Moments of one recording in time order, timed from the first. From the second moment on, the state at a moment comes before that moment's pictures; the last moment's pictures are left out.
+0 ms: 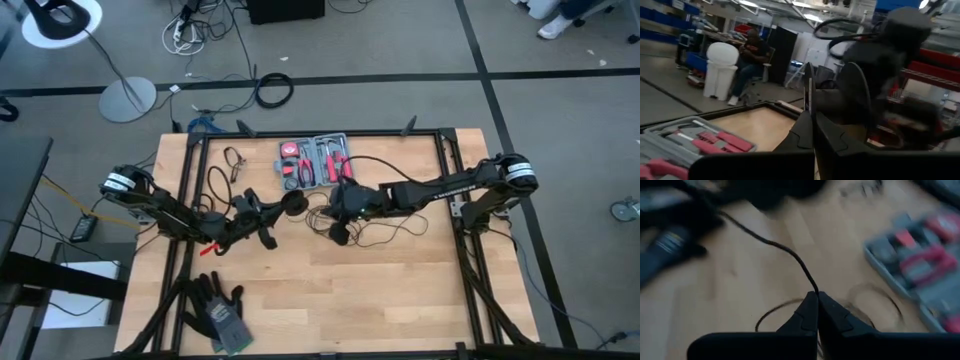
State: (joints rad) left arm -0.31 1.48 0.27 1.49 -0.77 -0.17; right arm 0.09 1.60 1.10 -0.10 0.23 0.32
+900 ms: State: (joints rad) left arm -0.31 1.48 0.30 1.15 -0.73 -0.28; right arm 0.04 1.57 1.12 -0.22 0.27 0.39
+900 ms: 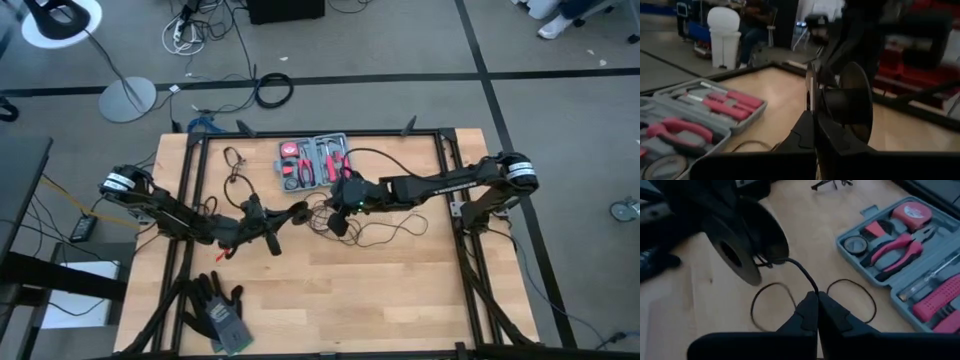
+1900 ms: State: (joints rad) left arm -0.23 1.48 0.51 0.88 -0.83 -0.27; right arm 0.06 1.78 1.16 0.08 0.13 0.25
